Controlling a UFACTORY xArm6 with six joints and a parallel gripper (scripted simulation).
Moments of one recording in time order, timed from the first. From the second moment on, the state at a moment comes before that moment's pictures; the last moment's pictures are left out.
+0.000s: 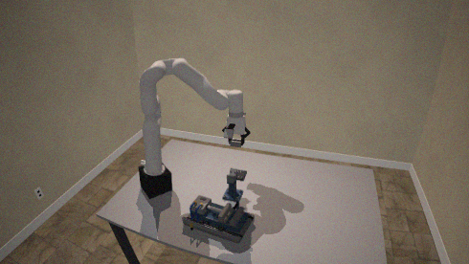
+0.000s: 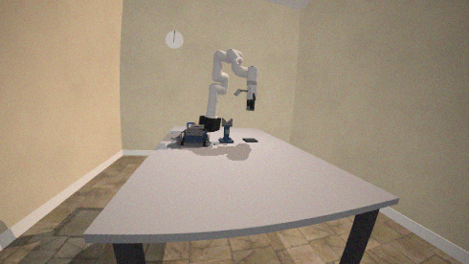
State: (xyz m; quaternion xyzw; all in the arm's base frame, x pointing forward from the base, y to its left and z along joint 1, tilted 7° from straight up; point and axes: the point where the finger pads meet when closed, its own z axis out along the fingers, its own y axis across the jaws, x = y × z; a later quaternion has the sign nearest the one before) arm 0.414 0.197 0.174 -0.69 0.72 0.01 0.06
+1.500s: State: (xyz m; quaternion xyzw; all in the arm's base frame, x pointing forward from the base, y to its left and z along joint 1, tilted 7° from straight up) arm 0.432 0.075 0.163 -0.69 0.72 0.01 0.06
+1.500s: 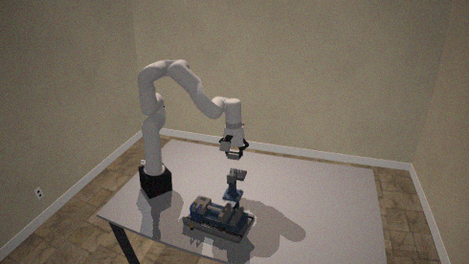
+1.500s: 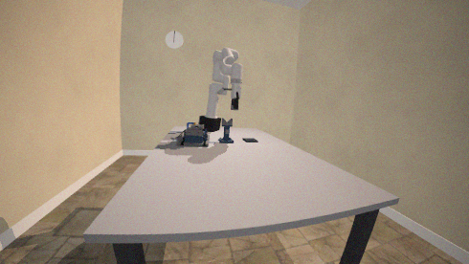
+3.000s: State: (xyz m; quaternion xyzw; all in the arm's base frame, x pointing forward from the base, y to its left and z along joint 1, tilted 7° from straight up) arm 0.429 0.025 0.158 -0.69 0.72 0.01 0.06
